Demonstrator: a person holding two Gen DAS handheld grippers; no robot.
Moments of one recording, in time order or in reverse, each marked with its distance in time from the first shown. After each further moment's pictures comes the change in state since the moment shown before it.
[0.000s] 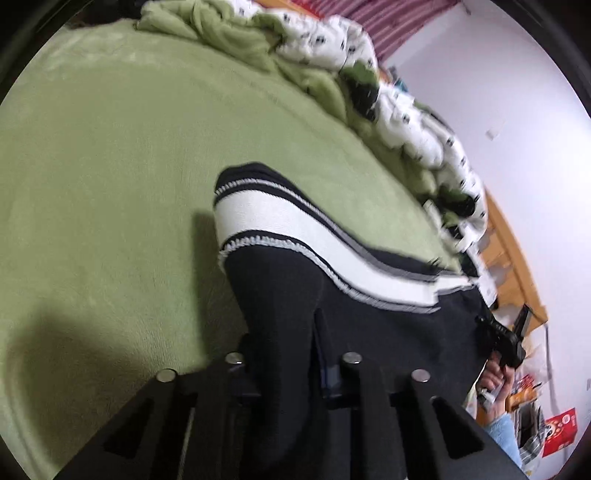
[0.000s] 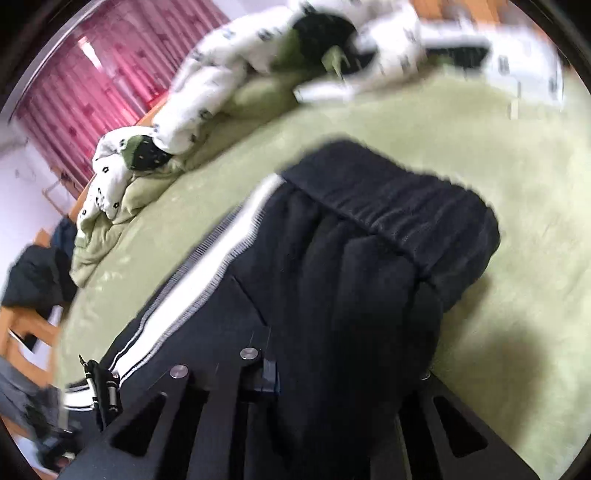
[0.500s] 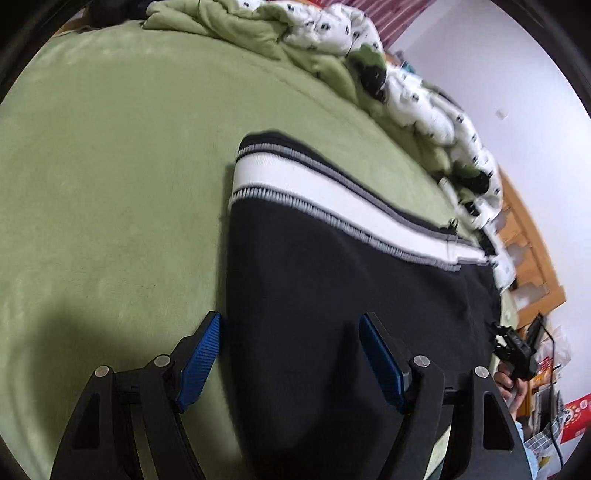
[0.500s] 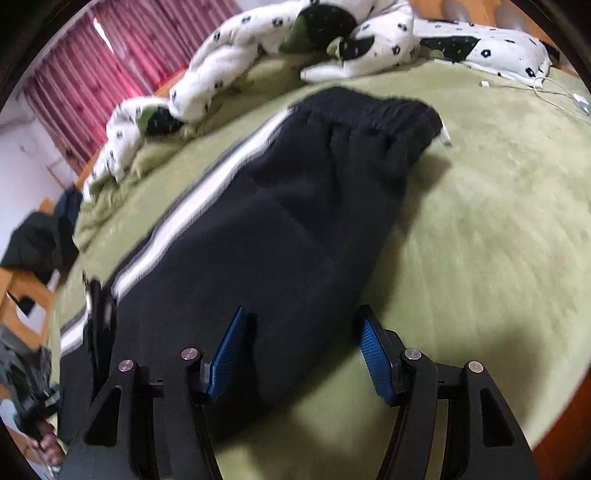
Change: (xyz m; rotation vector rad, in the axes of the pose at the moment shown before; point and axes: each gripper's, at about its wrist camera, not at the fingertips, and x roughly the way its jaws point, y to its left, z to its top) left arm -0.004 0.012 -0.033 0.048 0.048 0.073; right arm -0.020 -0.033 -0.079 0.025 0.063 0.050
